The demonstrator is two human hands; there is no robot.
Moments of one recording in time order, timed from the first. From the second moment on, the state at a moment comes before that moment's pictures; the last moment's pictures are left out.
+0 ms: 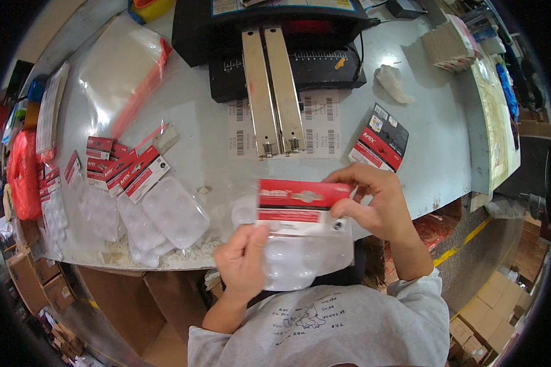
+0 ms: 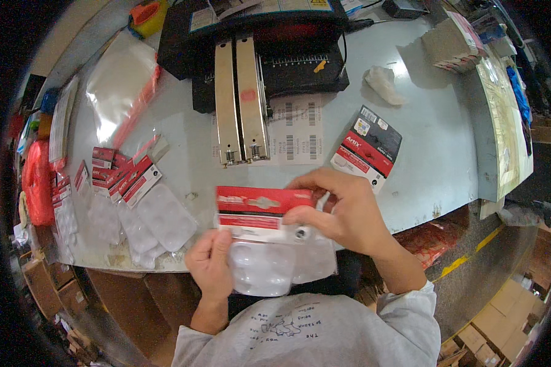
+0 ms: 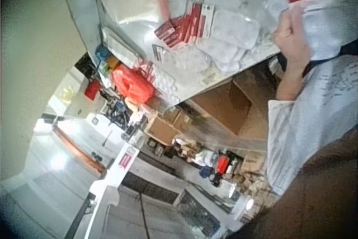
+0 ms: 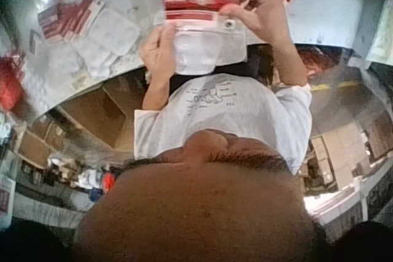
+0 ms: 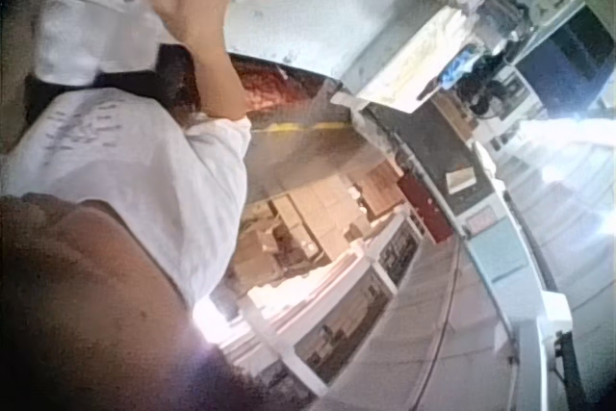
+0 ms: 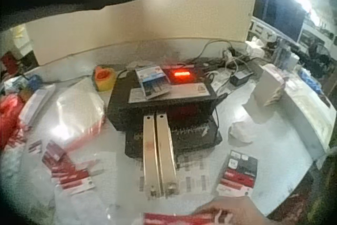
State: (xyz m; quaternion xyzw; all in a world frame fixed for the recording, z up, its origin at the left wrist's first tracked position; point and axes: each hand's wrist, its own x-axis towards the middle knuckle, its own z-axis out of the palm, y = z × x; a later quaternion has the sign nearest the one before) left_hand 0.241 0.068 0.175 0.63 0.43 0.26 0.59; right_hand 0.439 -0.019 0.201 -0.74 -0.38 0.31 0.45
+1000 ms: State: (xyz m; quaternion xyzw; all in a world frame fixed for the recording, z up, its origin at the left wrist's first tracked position) left_hand 0.291 0.120 0.124 0.67 0.47 0.26 0.52; right_hand 0.437 0.019 0.142 -0.62 -0.07 0.50 0.60
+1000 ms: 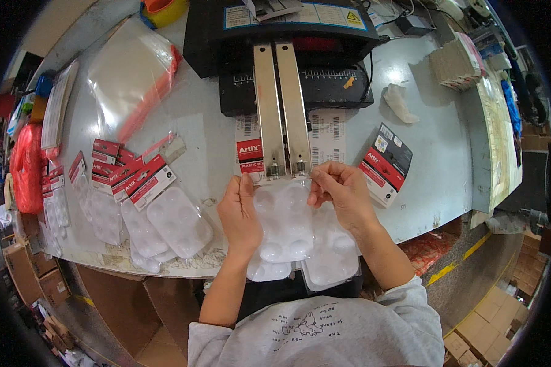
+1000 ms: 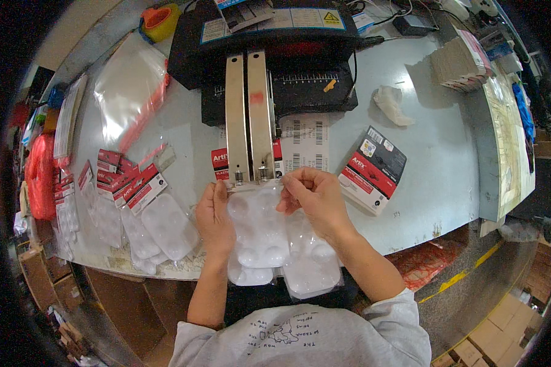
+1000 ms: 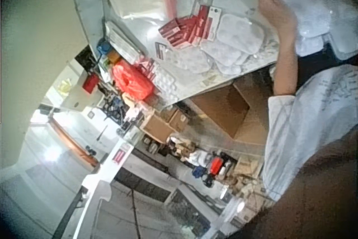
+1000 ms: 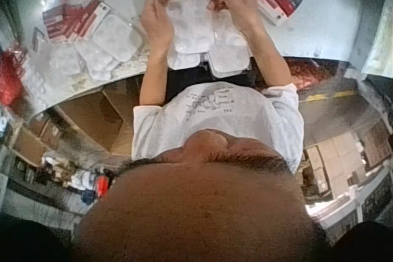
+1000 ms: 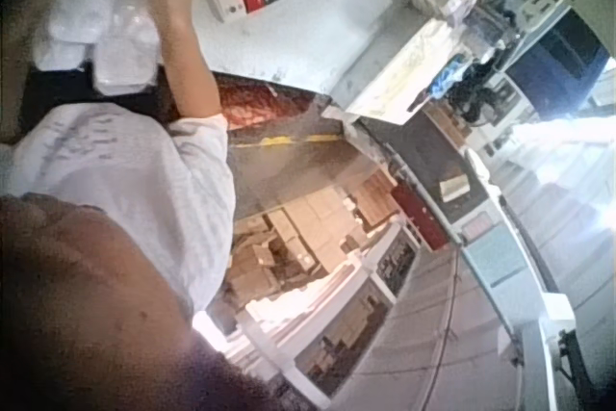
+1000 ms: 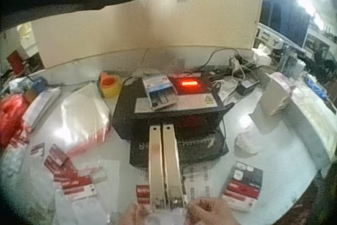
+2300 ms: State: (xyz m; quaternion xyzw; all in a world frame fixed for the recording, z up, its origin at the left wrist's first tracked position) left_hand 0.254 0.055 0.174 0.56 0.36 0.17 0.72; right_hand 0.445 -0.036 0.222 -0.70 -0.39 0.32 0.51
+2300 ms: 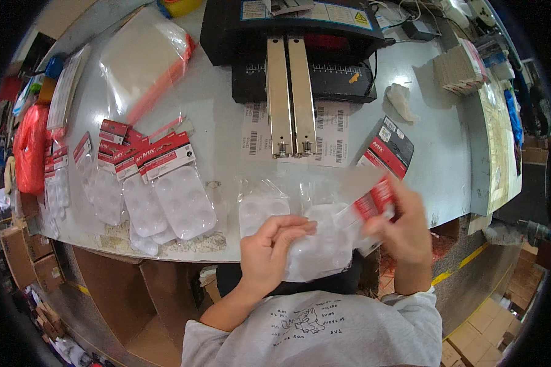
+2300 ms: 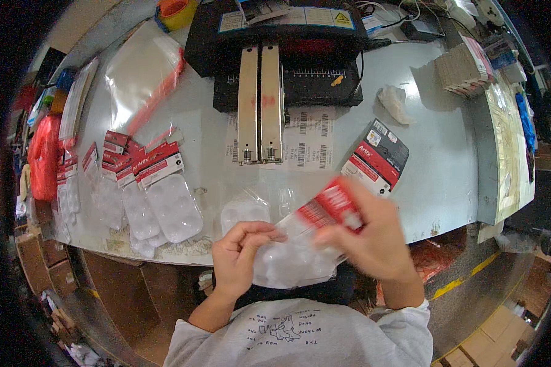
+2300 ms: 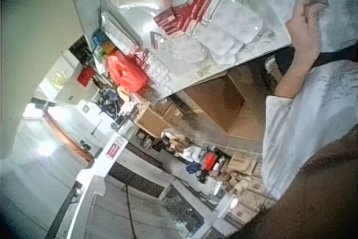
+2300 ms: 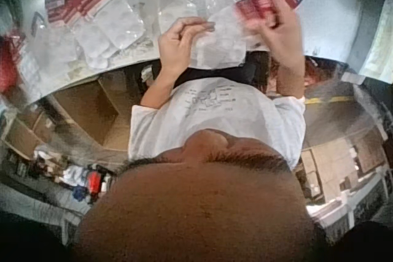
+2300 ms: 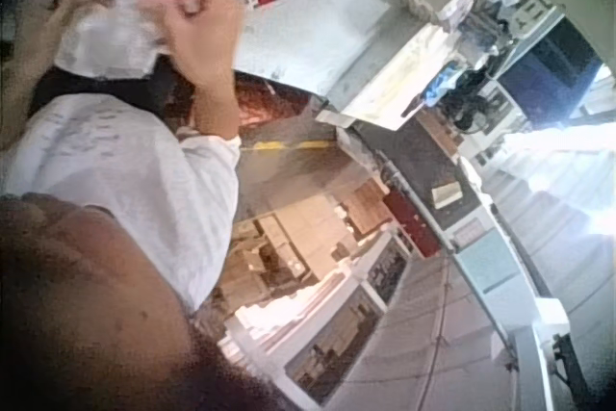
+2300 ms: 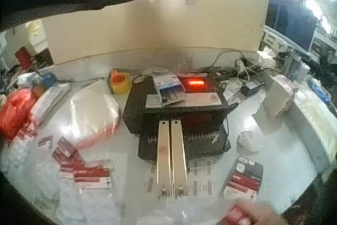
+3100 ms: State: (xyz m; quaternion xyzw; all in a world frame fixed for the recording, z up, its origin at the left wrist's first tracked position) left_hand 0.244 0.059 0.177 0.63 0.38 0.15 0.66; right_hand 0.435 -0.017 0.190 -0.67 -0.68 0.07 0.29
